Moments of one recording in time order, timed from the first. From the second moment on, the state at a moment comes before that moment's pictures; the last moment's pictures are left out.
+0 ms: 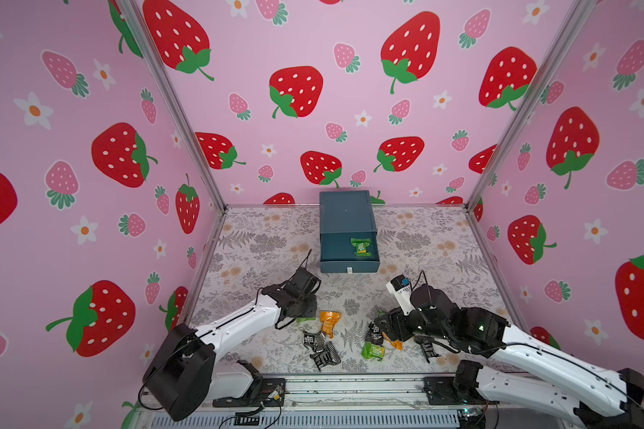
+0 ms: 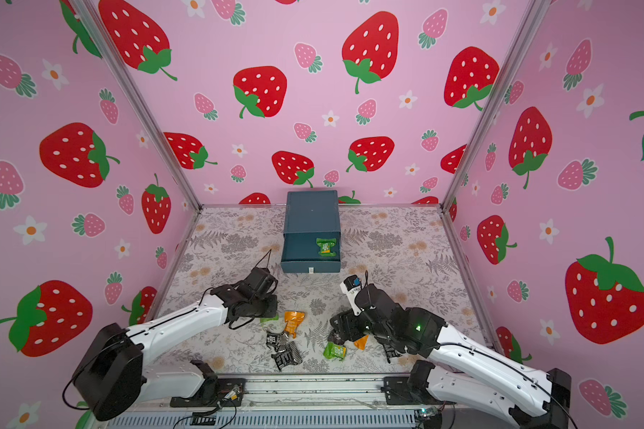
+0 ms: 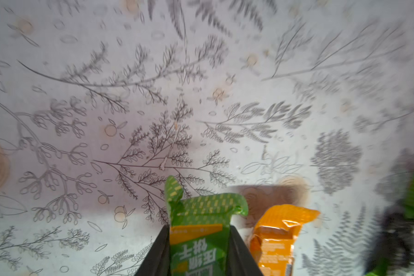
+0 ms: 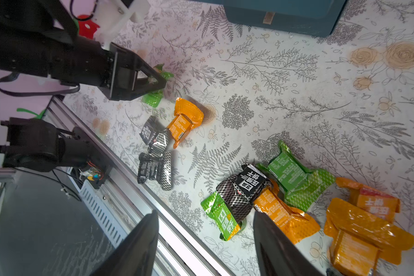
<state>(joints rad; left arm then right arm) -0.60 1.25 0.72 -0.58 -0.07 -0.56 1.04 0.83 0.76 -0.69 0.05 0.60</state>
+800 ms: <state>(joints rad) -0.66 1.33 1.48 -0.97 -0.16 -0.55 0.92 1.05 1.13 -0.69 0.28 0.59</state>
